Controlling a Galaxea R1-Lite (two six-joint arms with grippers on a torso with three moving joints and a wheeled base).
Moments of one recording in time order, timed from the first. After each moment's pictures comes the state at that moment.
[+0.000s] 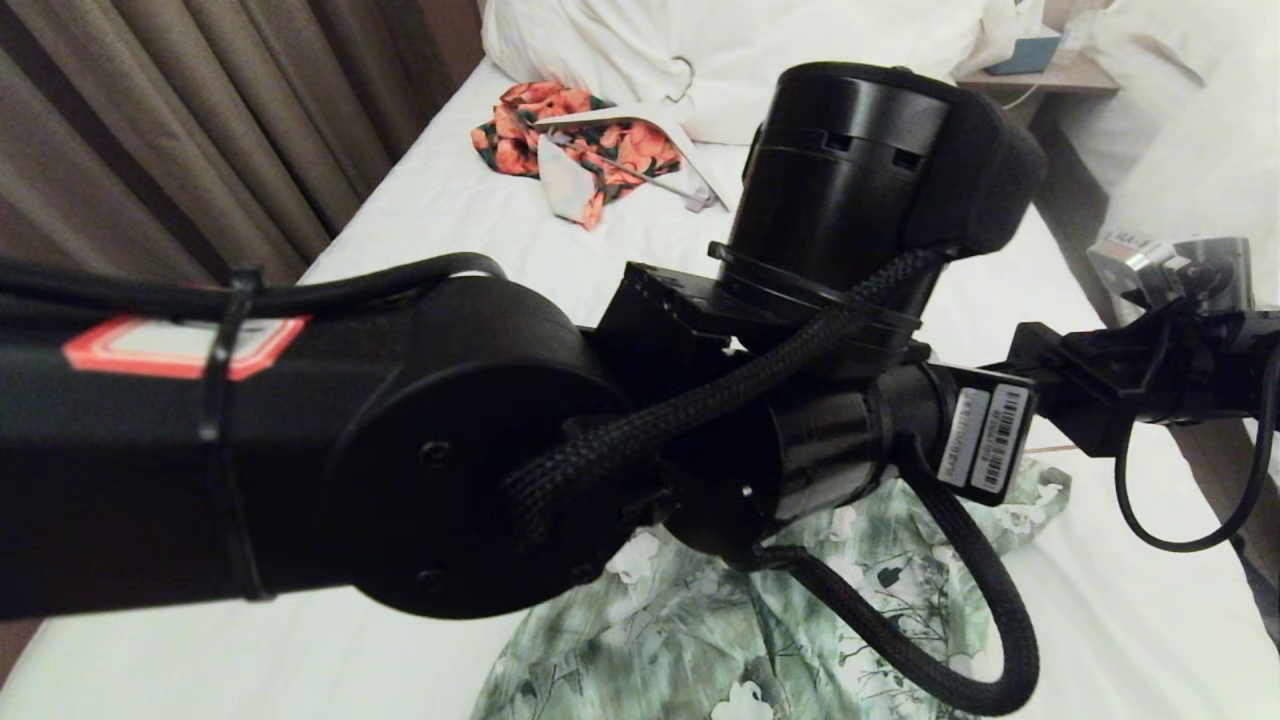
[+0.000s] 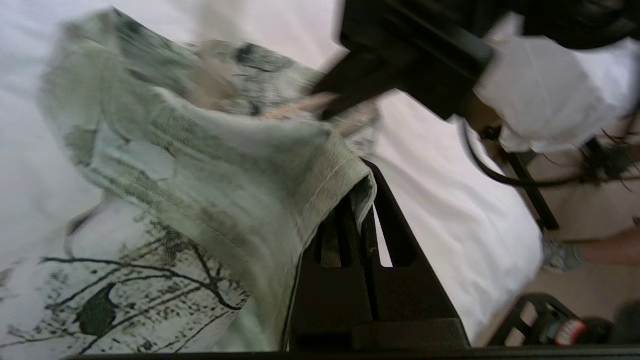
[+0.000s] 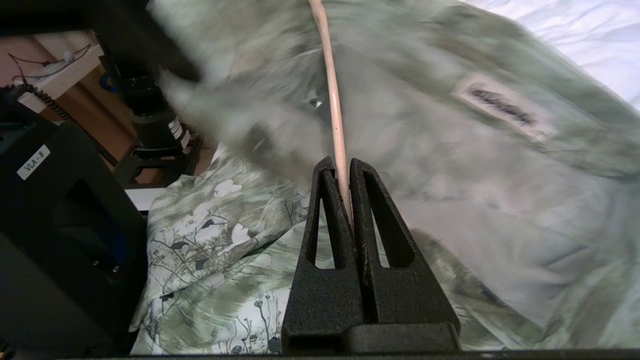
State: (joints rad) left arm -1.16 1.91 -1.63 0.04 0.27 -0.19; right arm -0.01 1.83 -1.21 -0.13 1.52 -0.52
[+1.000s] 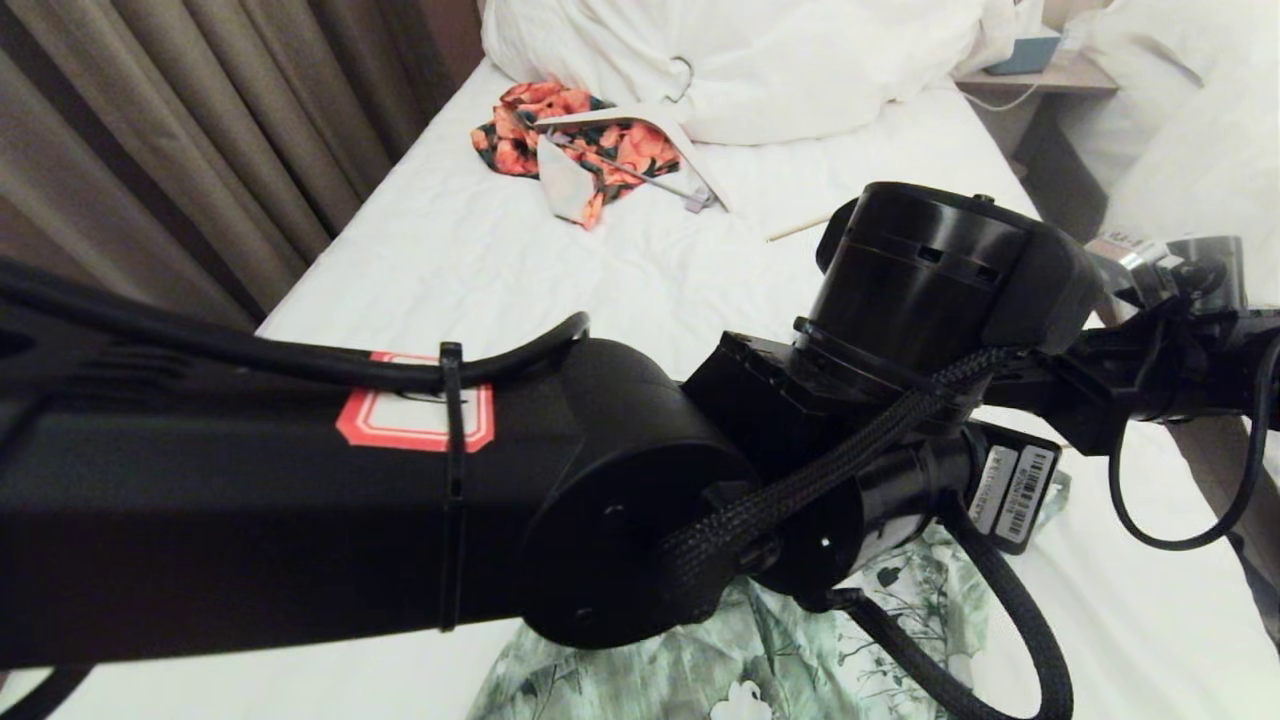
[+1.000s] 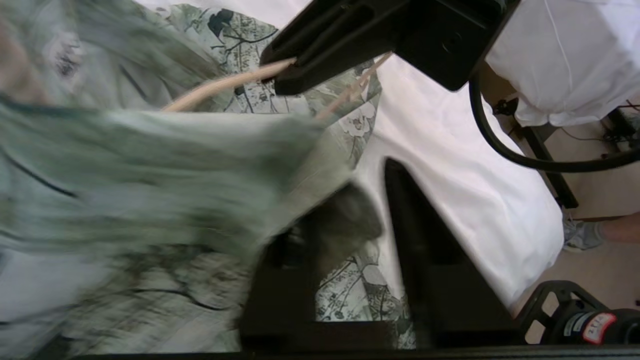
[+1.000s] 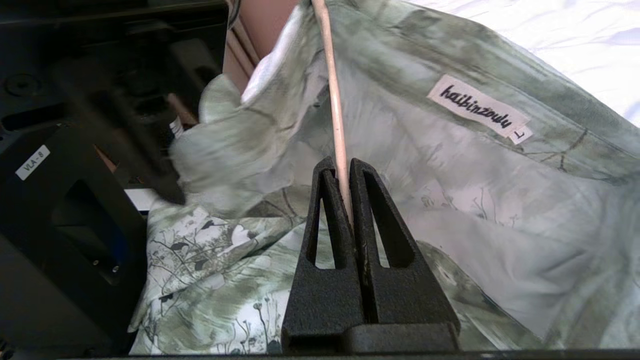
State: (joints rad) left arm -1.17 1.99 -1.66 0.04 0.28 -0.17; right arm 0.00 1.84 -1.22 -0.13 1.52 -0.52
